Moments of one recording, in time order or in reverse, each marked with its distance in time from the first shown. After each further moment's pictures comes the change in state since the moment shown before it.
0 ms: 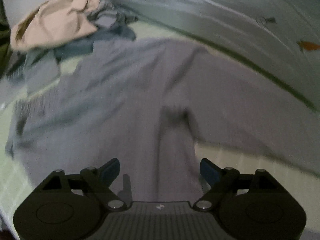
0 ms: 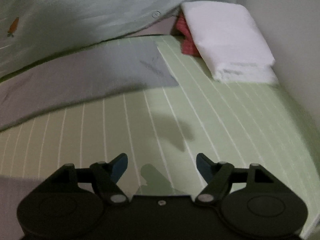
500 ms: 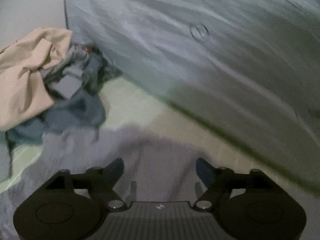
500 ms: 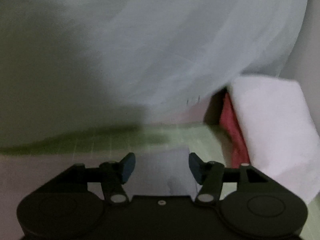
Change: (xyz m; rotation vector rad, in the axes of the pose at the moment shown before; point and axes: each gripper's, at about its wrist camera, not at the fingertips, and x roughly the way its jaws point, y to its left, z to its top) left arm 0.097 -0.039 0.191 -0.045 -0.188 0.005; right arm 0.127 0.082 0.208 -0.077 -0.238 -0.003
